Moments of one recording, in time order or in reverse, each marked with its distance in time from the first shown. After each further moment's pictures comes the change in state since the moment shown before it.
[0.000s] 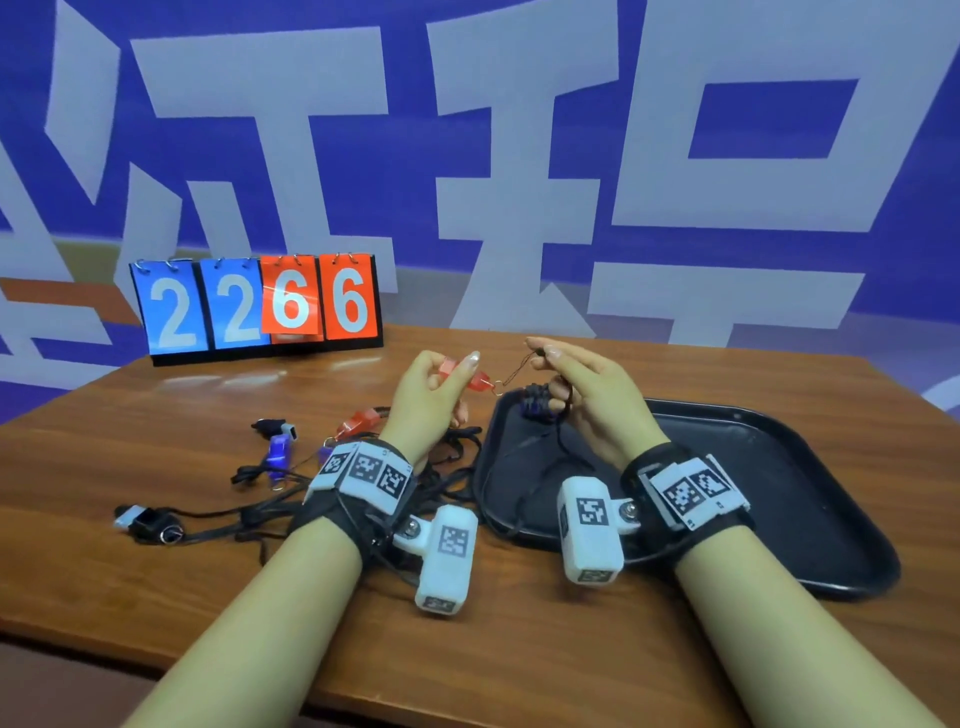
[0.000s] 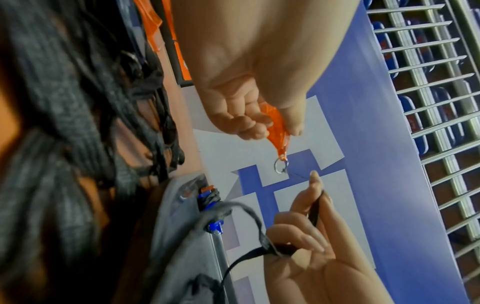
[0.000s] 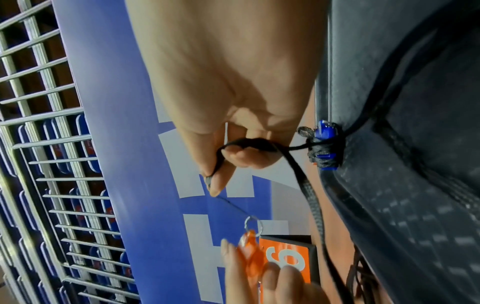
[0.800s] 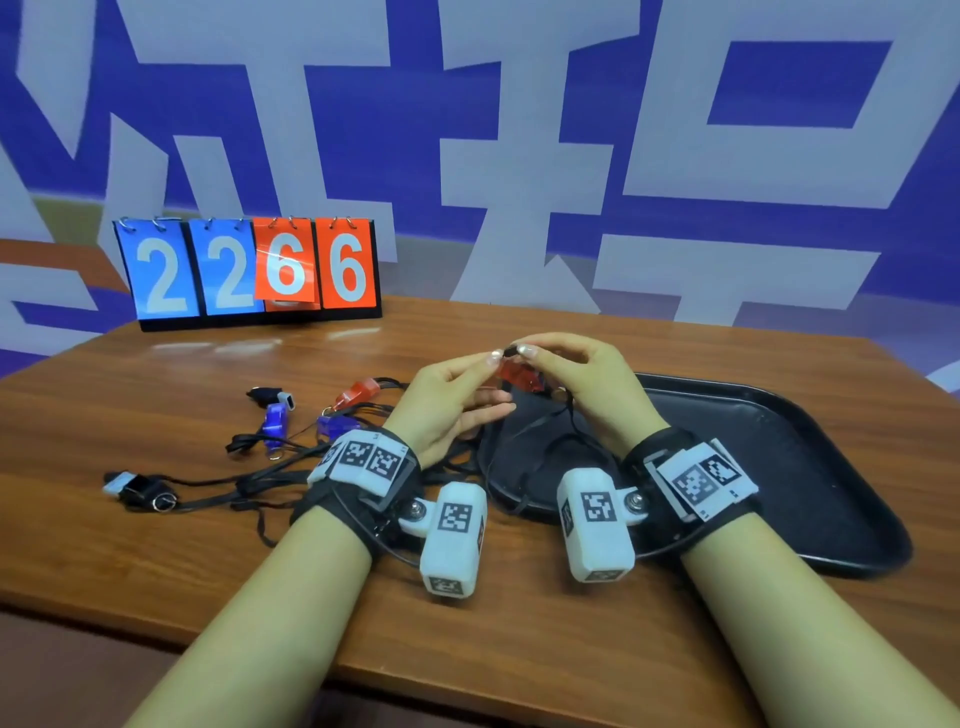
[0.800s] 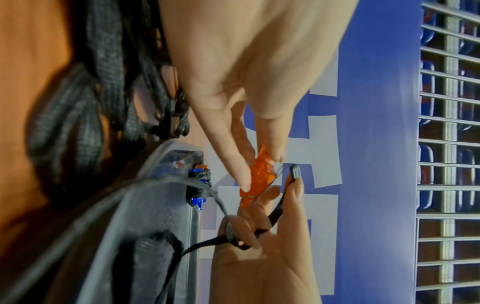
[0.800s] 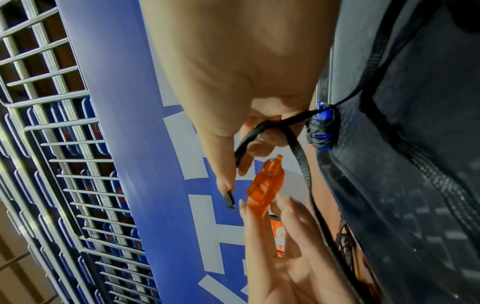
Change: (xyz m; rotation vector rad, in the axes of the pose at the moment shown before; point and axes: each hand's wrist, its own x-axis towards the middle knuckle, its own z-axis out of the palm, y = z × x) left_hand -0.019 -0.006 0.003 -0.380 -0.249 -0.233; right_hand -0.014 0.005 0.007 -0.332 -0.052 -0.098
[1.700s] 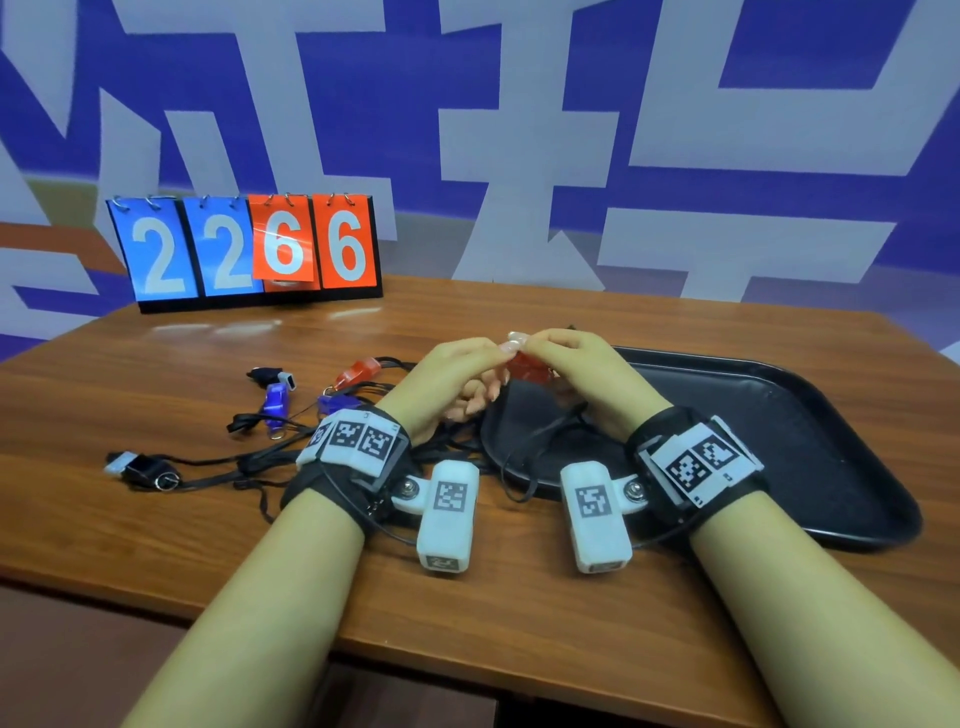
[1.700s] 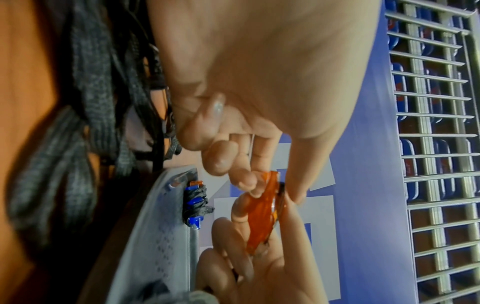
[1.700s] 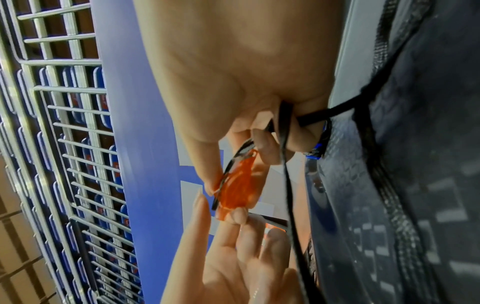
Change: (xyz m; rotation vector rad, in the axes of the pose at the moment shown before) left_hand -0.006 0.009 -0.007 0.407 -0.179 0.021; right_hand -0.004 -0.004 0.007 -0.095 -0.113 0.254
